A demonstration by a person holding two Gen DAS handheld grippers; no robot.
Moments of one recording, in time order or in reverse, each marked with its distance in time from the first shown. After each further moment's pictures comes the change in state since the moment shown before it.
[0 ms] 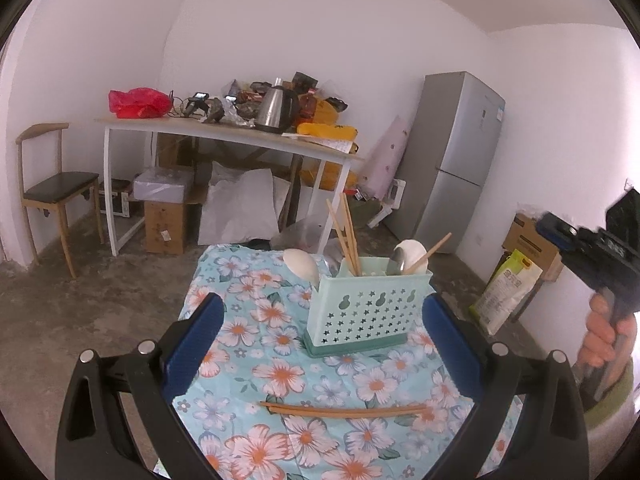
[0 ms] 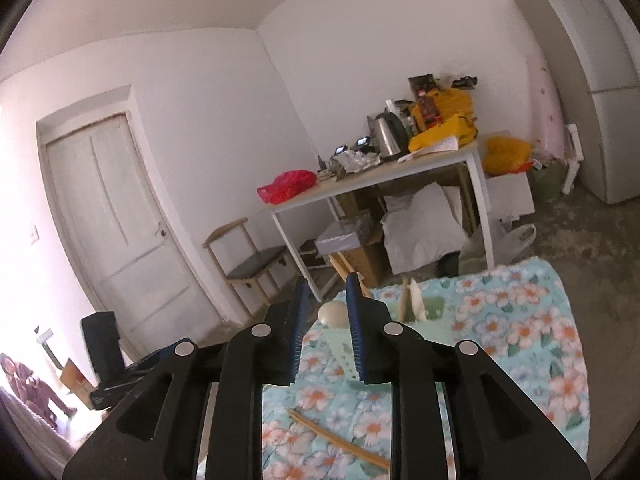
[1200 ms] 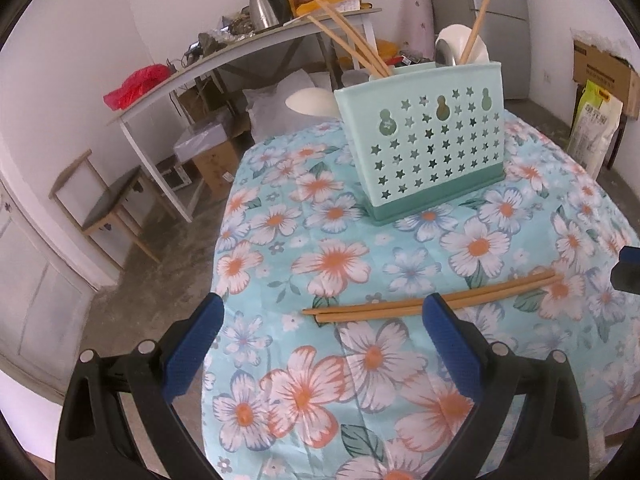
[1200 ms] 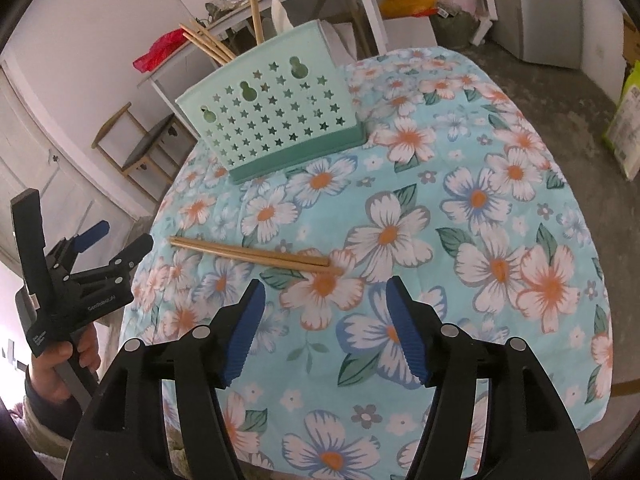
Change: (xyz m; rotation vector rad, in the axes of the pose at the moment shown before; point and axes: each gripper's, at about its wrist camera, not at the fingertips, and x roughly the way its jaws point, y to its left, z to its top) left arm 0.106 -0.044 -0.093 0.370 0.395 0.383; right arm 0.044 -0.046 -0.161 0.171 0.522 -0.382
